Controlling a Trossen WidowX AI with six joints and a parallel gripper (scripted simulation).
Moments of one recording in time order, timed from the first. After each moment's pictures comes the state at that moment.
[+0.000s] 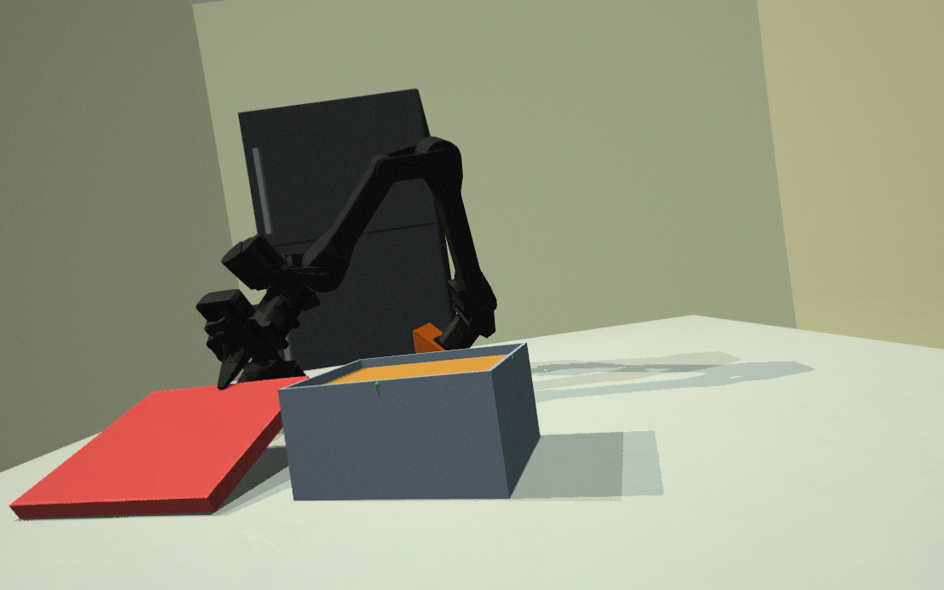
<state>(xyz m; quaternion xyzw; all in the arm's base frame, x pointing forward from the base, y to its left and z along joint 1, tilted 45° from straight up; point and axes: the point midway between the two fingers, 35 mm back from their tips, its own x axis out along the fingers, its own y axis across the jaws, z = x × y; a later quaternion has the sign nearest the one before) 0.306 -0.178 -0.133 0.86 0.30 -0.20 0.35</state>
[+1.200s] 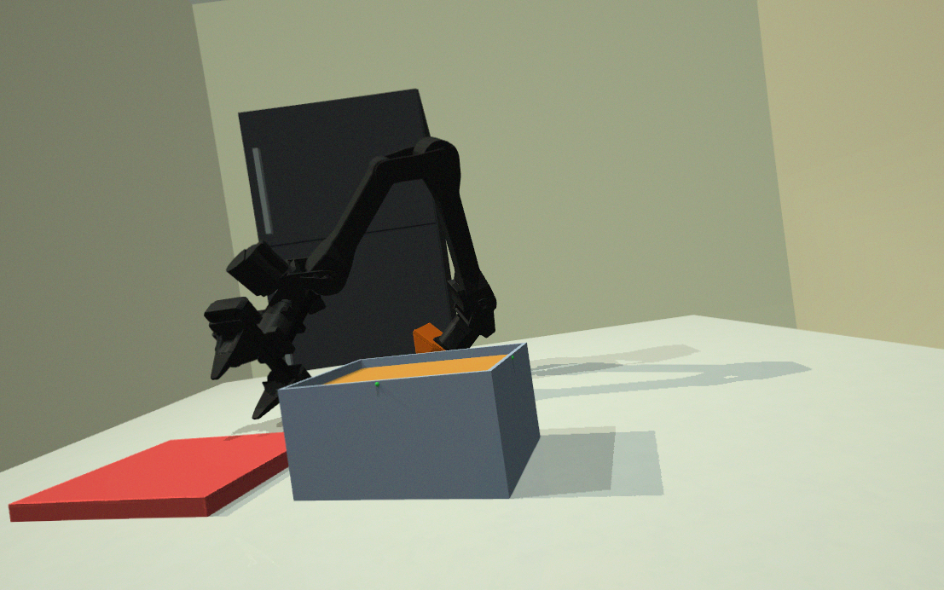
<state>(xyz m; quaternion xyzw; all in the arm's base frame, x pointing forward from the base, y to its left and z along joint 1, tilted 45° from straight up) 0.292 -0.171 -0.138 0.86 0.31 -0.20 0.35</state>
